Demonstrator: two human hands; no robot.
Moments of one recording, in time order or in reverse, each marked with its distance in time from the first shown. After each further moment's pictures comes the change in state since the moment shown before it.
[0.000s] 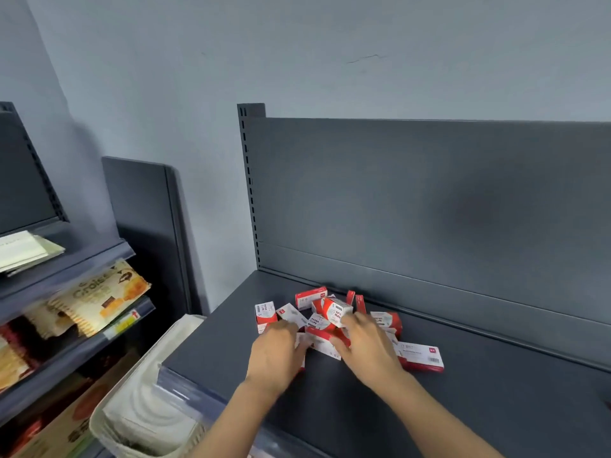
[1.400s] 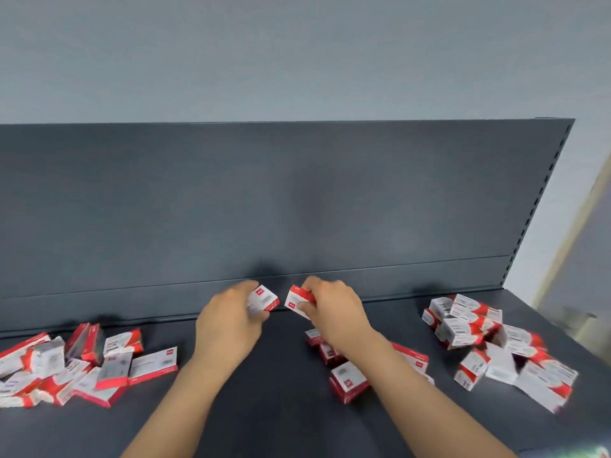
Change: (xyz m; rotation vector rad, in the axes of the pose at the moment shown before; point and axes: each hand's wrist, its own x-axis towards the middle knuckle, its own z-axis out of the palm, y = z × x) left_hand -0.056 0.339 0.028 -0.222 0.016 0.329; right_hand -0.171 0.258 -0.176 -0.007 0.265 0.351
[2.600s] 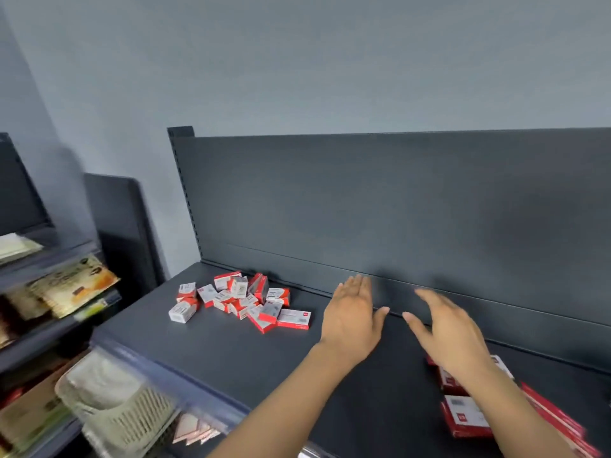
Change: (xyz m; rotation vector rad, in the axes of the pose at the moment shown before) left_hand -0.022 -0.001 0.016 0.190 0.077 0.025; right_hand 0.001 0.005 0.015 0.122 -0.014 -0.181
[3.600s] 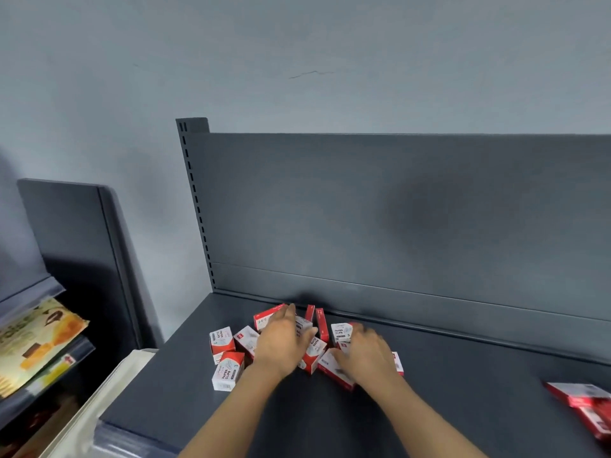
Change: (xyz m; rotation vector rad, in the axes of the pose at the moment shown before) left_hand 0.039 -0.310 -0.028 -0.134 -0.183 -0.220; right_hand 0.092 -0.216 0.210 -0.119 -0.274 0.272
